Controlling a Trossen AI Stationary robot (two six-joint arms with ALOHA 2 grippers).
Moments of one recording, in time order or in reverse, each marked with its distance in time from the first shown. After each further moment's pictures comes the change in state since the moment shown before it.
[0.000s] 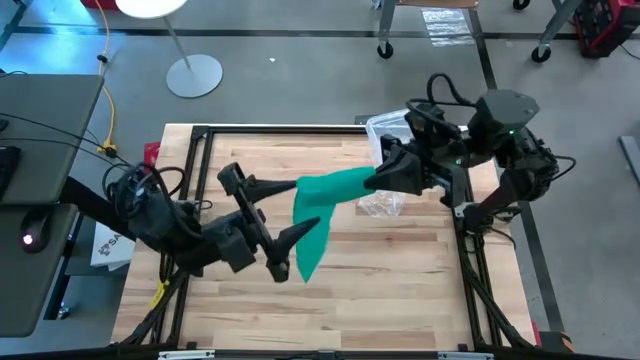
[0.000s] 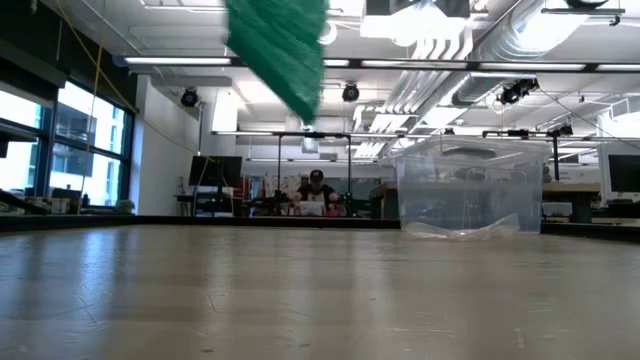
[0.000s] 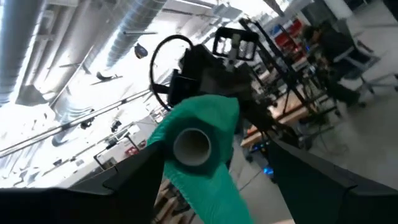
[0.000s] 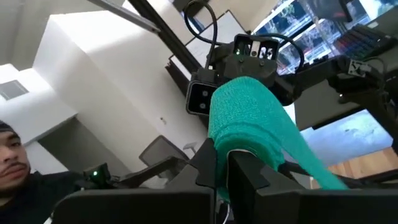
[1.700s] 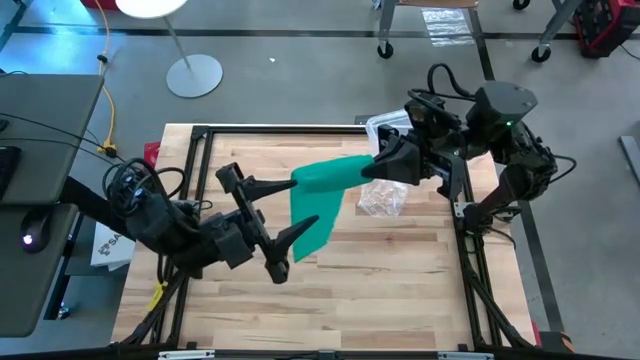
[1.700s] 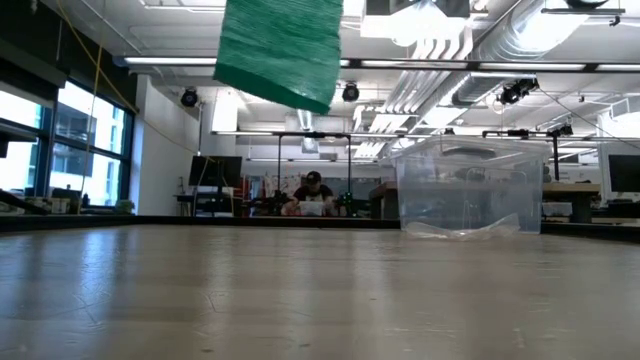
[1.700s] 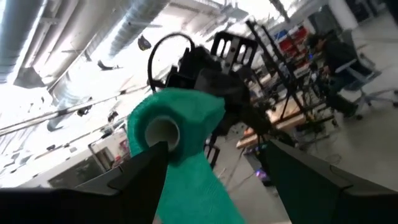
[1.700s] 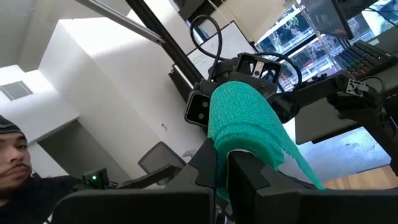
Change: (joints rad) left arm -0.012 0.001 0.000 0.046 -0.013 -0.060; right arm -0.048 0.005 0.000 0.045 -0.037 -0.023
